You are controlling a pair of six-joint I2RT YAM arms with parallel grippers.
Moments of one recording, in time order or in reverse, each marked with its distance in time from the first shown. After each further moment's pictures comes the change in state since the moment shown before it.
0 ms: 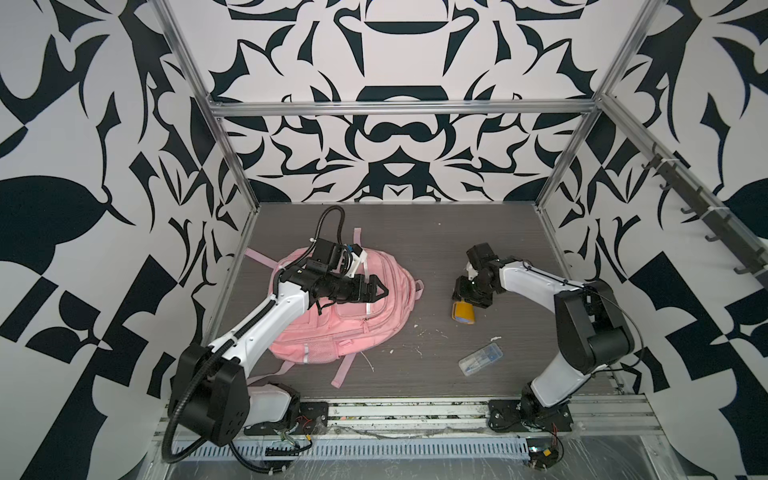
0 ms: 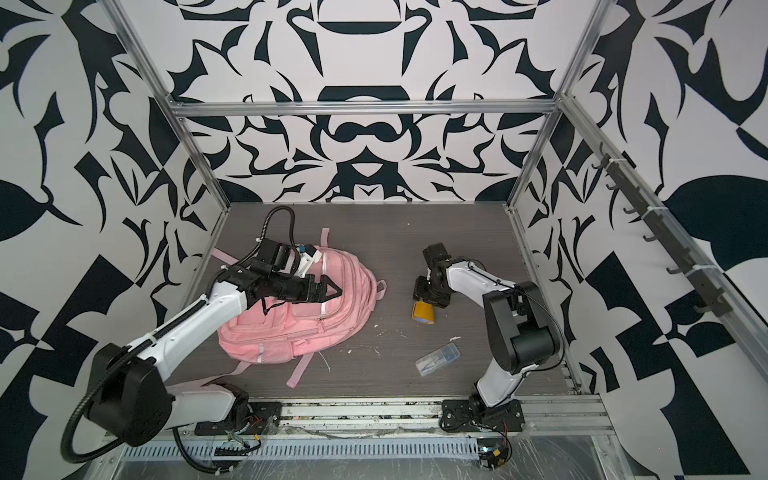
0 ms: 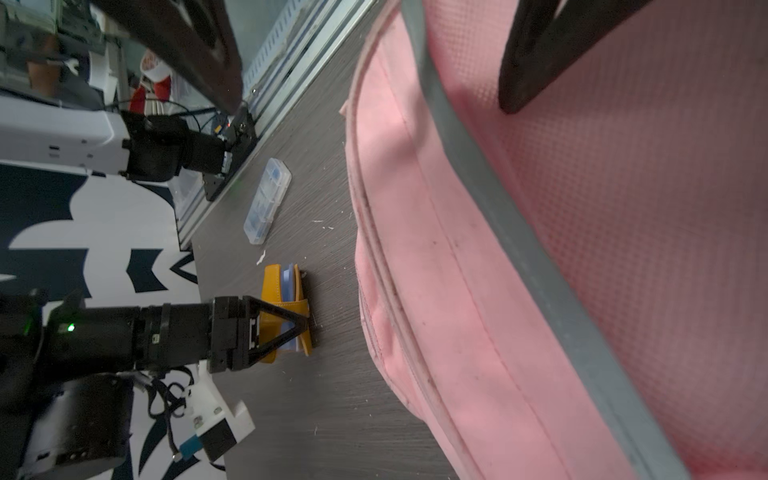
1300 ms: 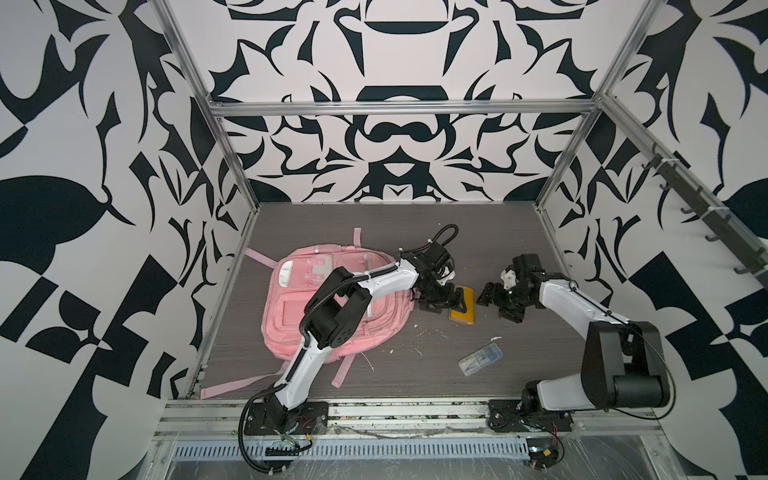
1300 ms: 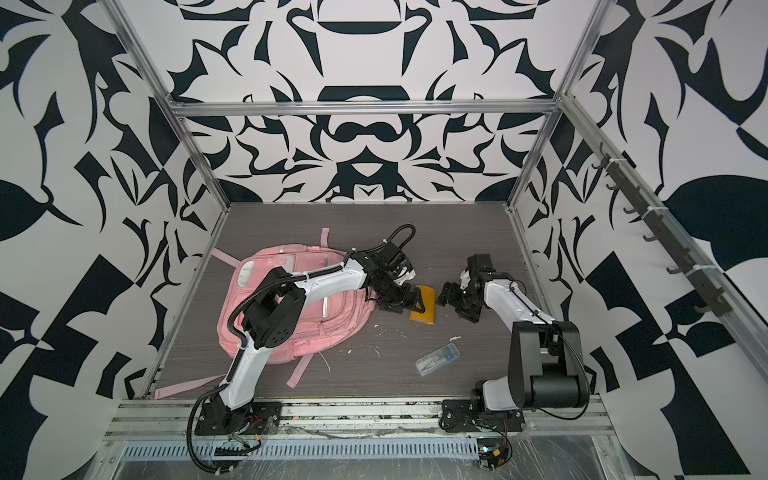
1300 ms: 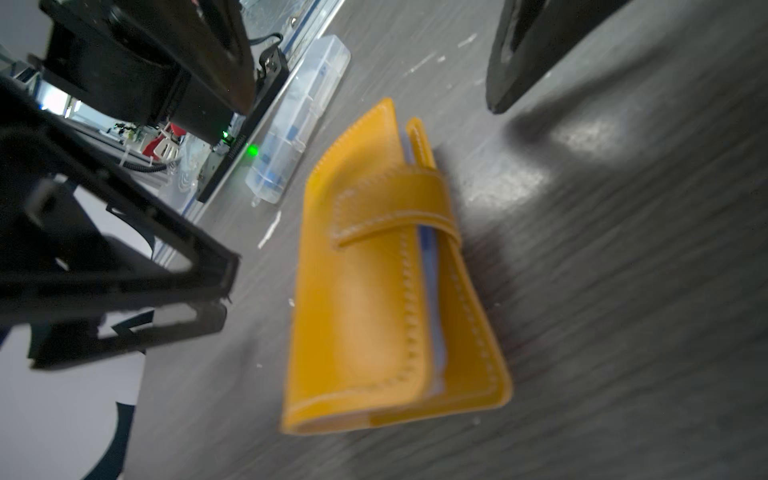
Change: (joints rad) left arm -0.393 0.946 0.710 0.016 0.098 -0.247; right arm -0.302 -0.246 -0.206 -0.033 -0.195 -0.105
